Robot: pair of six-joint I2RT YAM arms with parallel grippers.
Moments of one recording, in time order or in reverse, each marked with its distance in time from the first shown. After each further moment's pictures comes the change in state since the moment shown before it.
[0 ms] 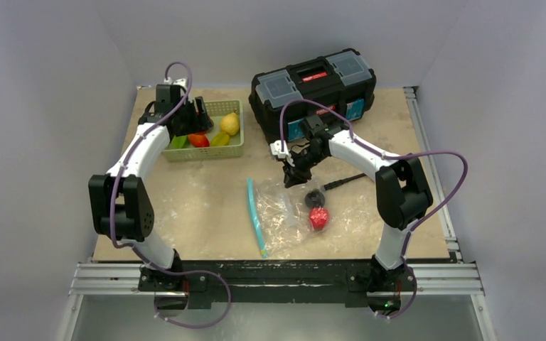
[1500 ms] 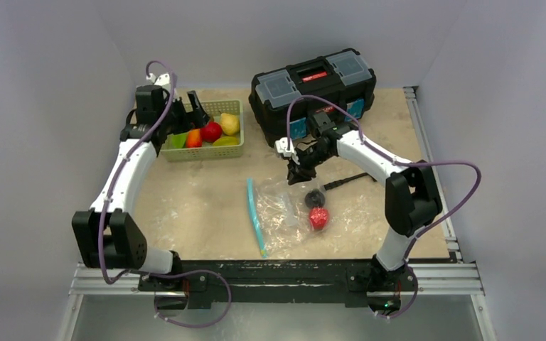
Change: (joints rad) left arm 0.045 -0.145 -0.039 0.033 0.082 -0.025; right arm -0.019 -0.061 -0.019 -0.010 -0.001 -0.014
